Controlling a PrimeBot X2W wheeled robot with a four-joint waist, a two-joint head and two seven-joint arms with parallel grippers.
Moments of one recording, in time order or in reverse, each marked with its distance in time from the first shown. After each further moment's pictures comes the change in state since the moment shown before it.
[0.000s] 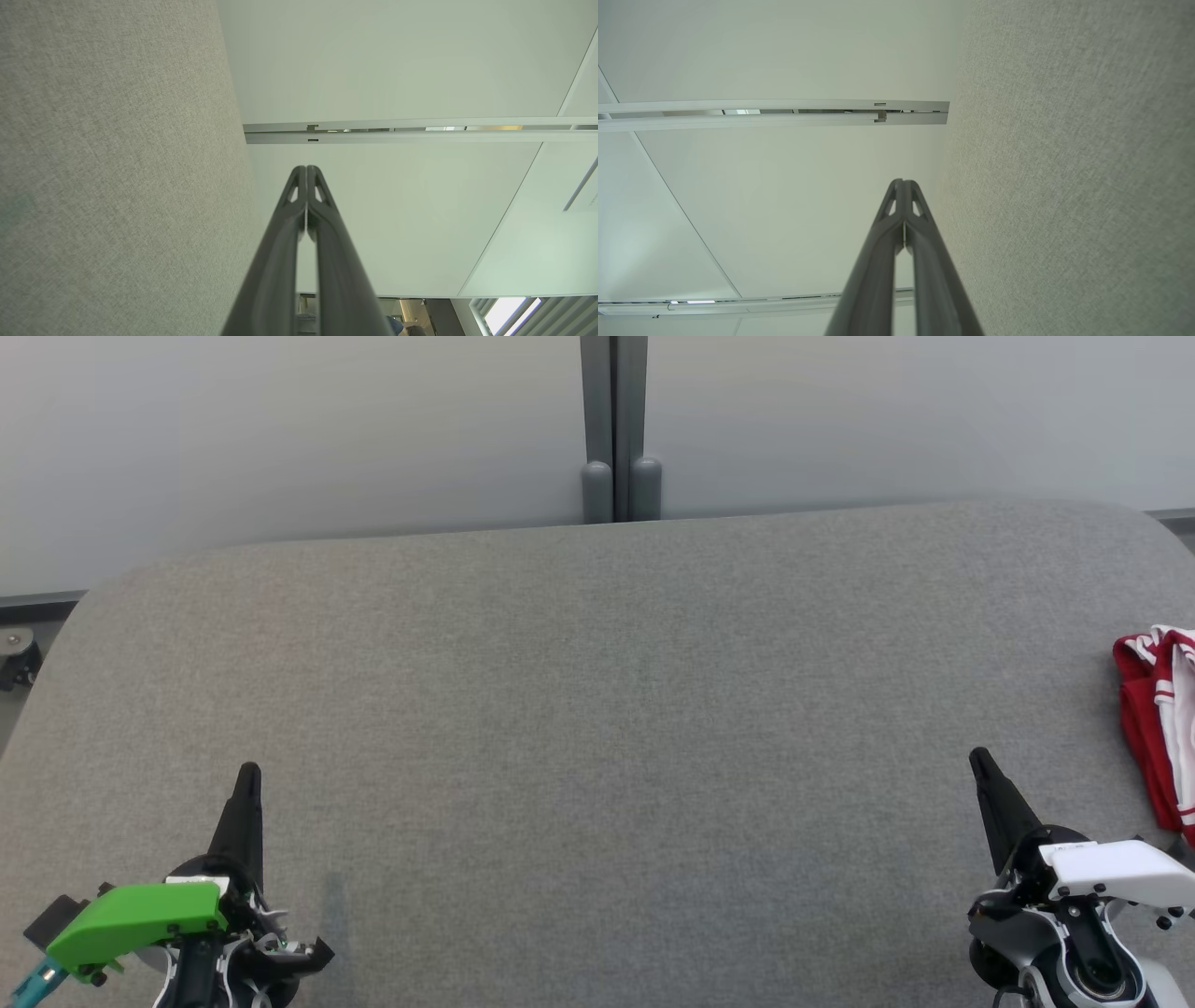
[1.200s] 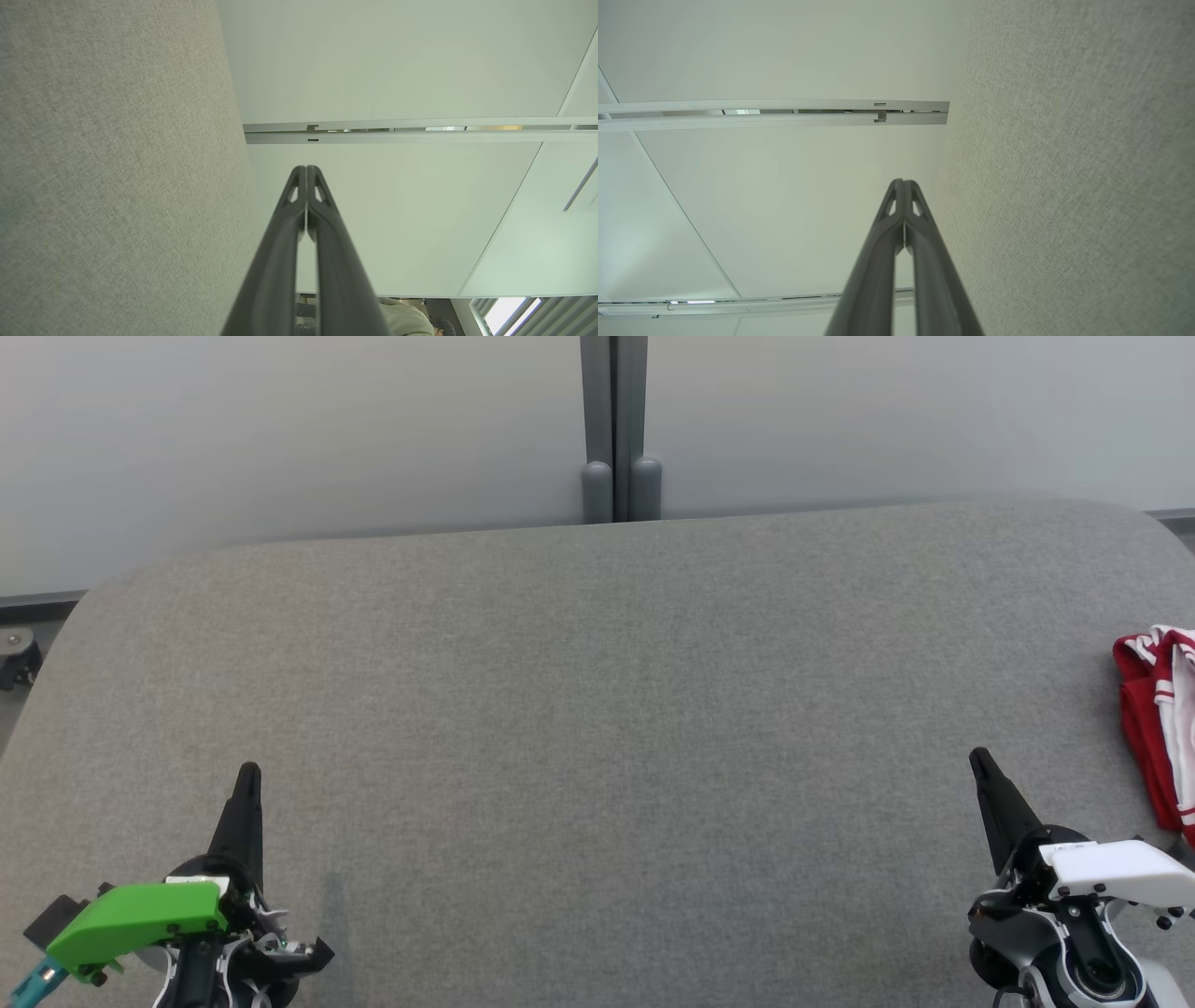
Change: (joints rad) left arm 0.000 0.000 0.000 0.000 0.000 0.000 0.000; right arm 0.000 0.000 0.000 0.000 0.000 0.000 0.000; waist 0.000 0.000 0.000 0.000
